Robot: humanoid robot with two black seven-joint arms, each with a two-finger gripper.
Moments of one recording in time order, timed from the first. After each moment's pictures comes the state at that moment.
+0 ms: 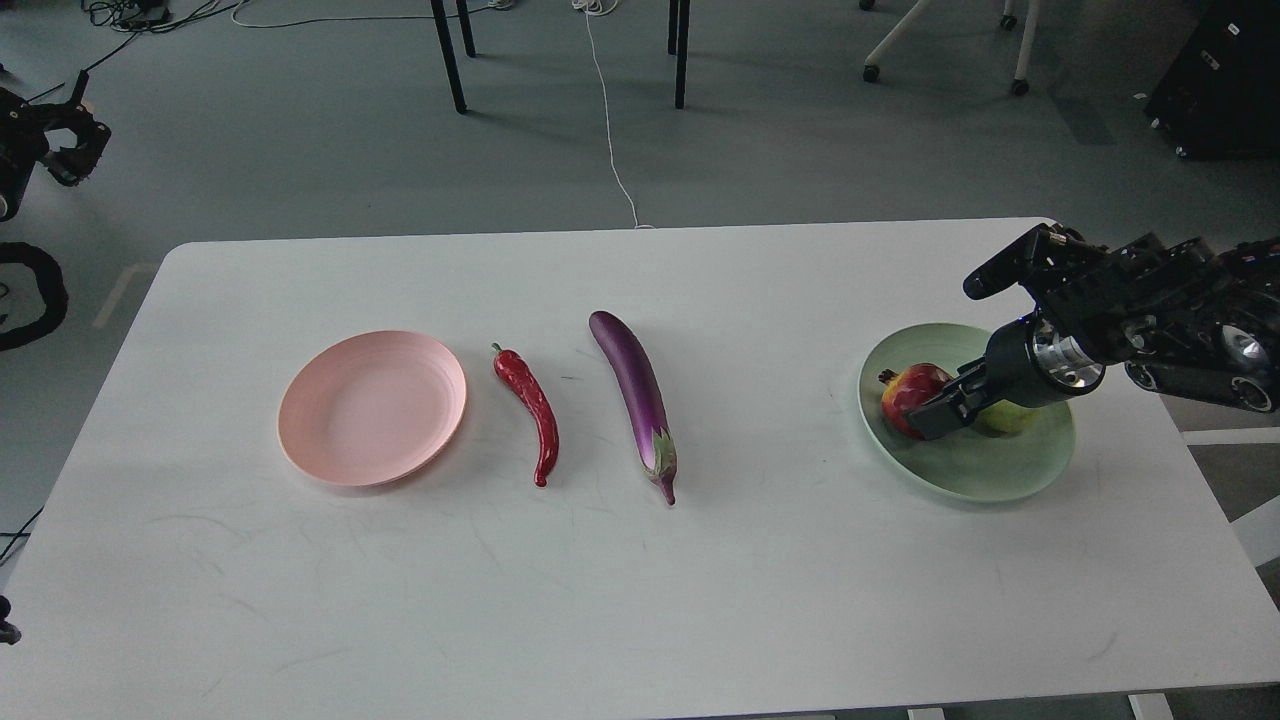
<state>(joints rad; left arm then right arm) -0.91 0.58 -0.78 -0.36 -0.23 -0.49 -0.22 1.59 -0.45 -1.06 1.03 -1.06 0.18 0.42</state>
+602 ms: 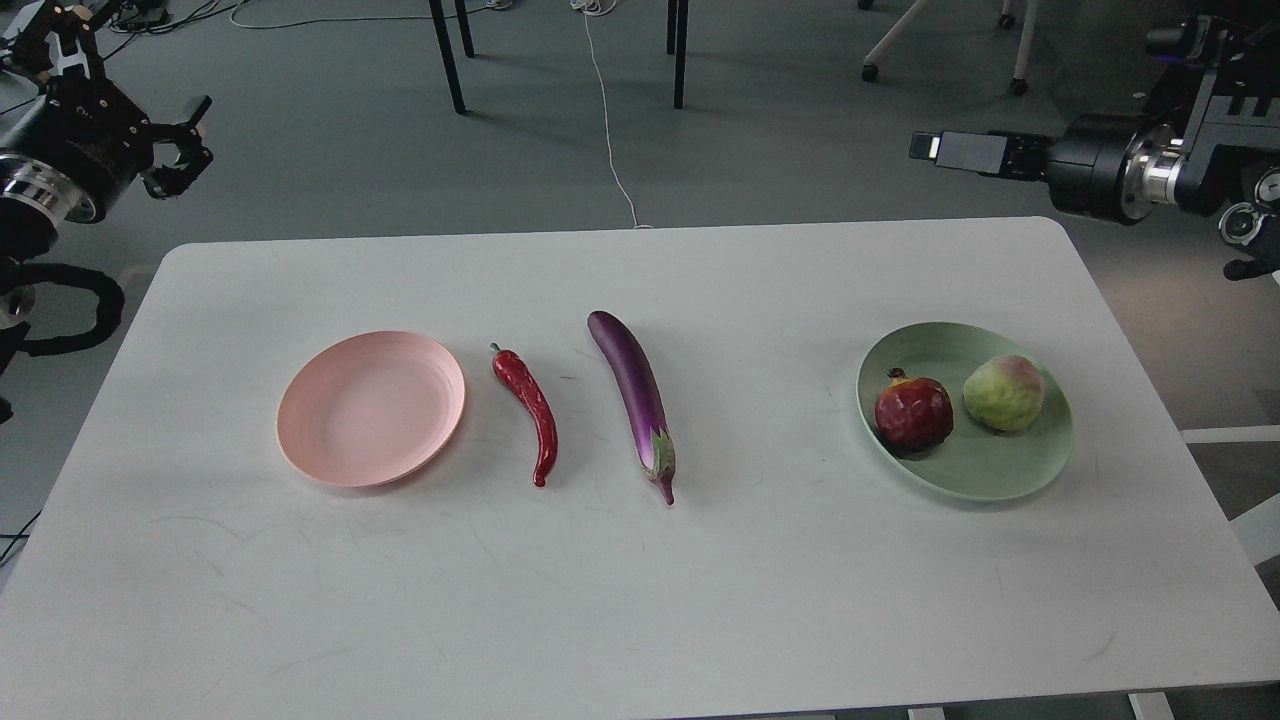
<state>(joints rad) -0.93 0.64 -0.63 -0.64 0.03 -0.49 -0.21 1.31 -0.74 -0.09 0.94 -0.87 0.18 0.42</state>
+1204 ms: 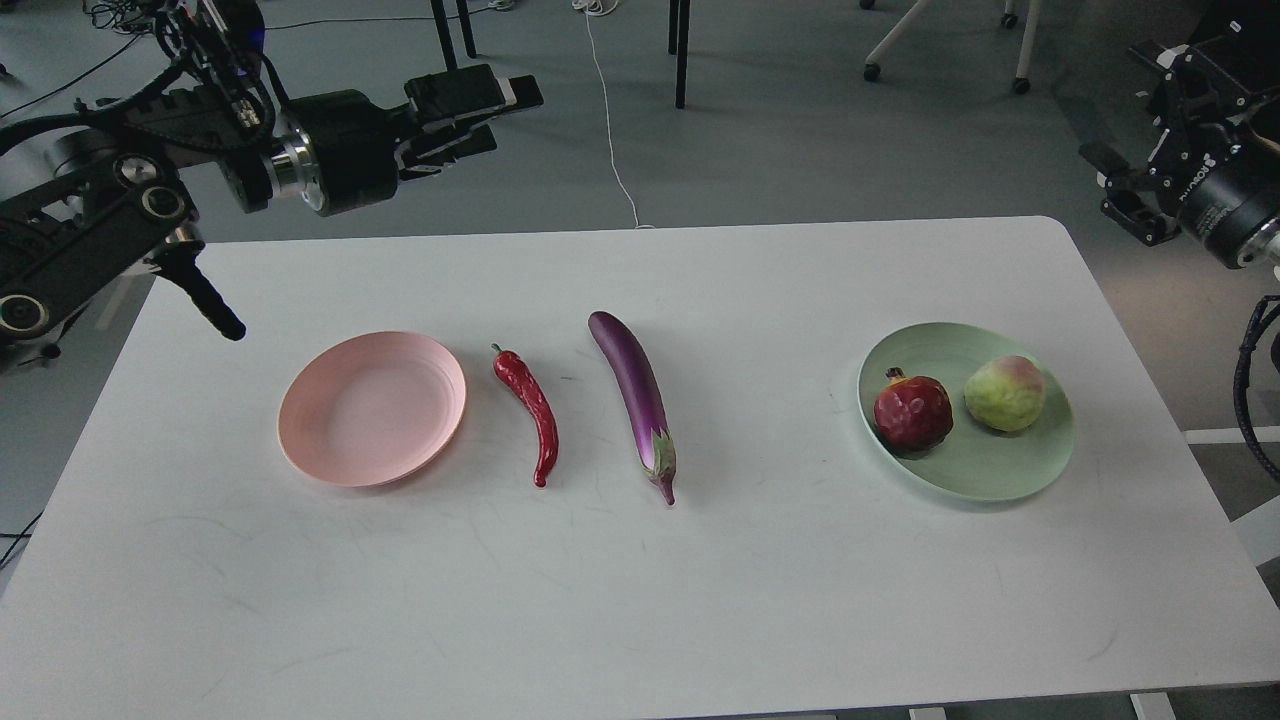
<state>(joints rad) -1.03 0.54 -0.60 -1.13 1.22 -0.49 -0.20 0.88 -0.89 0.32 0.94 -0.05 0.40 0.42</state>
